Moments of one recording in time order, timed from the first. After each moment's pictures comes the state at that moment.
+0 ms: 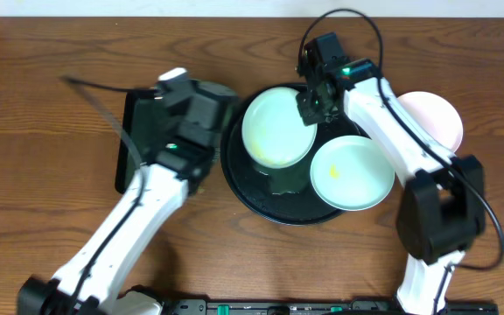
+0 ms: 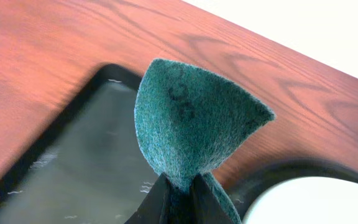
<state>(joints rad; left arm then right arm) -0.40 1.40 1.09 -0.53 -0.58 -0.72 0.40 1.99 1.68 -0.90 0.03 0.07</state>
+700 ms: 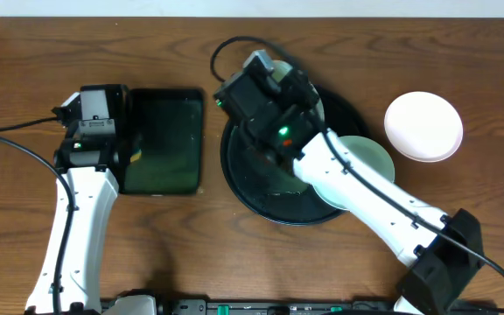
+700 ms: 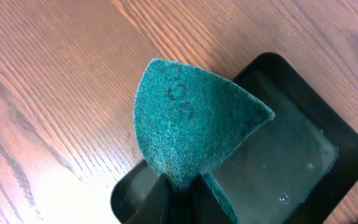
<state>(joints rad) 0.07 1.35 1.09 -0.76 -0.33 -0.69 0.83 1.83 1.68 -0.77 1.07 -0.28</state>
